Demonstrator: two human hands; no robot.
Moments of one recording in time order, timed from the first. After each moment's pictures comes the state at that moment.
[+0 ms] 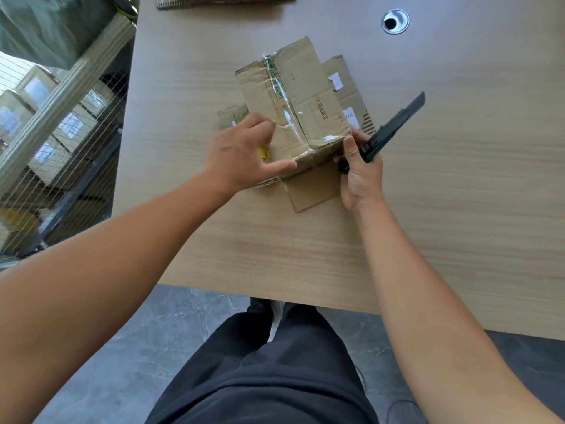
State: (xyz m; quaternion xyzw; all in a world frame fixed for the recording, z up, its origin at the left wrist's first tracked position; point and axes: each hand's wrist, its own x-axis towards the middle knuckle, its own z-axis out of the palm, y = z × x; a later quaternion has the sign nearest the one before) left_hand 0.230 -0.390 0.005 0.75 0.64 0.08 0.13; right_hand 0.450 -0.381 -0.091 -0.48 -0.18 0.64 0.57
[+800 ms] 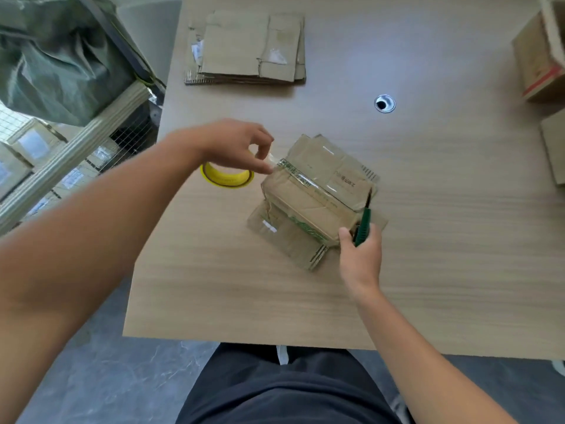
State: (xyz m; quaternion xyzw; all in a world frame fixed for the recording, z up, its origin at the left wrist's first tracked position) left_hand 0.127 -0.268 0.089 0.83 0.48 -0.10 0.27; right_hand 0.389 -0.455 -0.011 -0.79 -0.36 0.38 0.33
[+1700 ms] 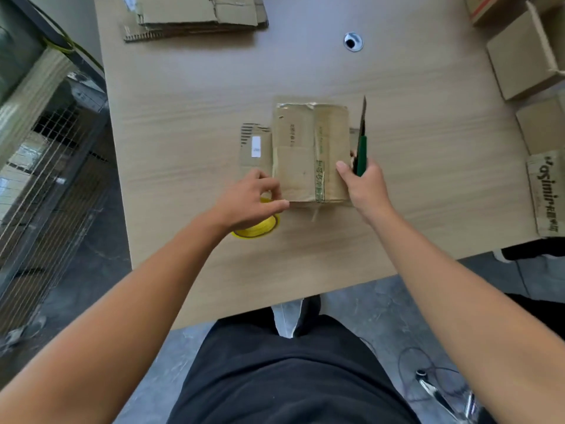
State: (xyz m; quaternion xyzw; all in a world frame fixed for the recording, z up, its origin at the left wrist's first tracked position) left_hand 0.118 -0.413 0.004 0.75 0.48 0.04 0.46; right_hand 0.375 -0.439 -0.011 -0.78 -0.38 0.38 0.33
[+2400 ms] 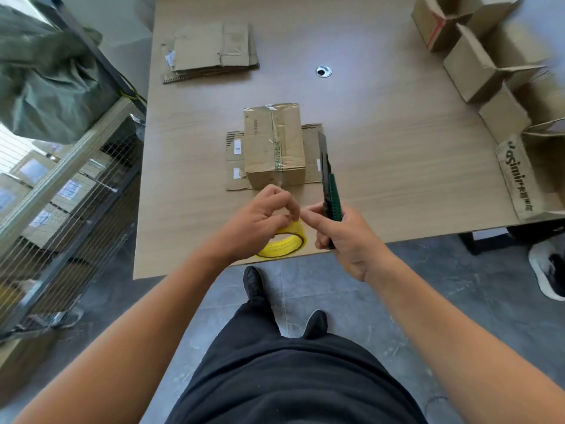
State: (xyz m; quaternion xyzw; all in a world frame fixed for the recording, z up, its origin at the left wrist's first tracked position) left_hand 0.223 -0.616 0.113 0.70 0.45 0.19 0.53; right_hand 0.414 -0.654 0.086 -0.53 -0.33 0.66 0.41
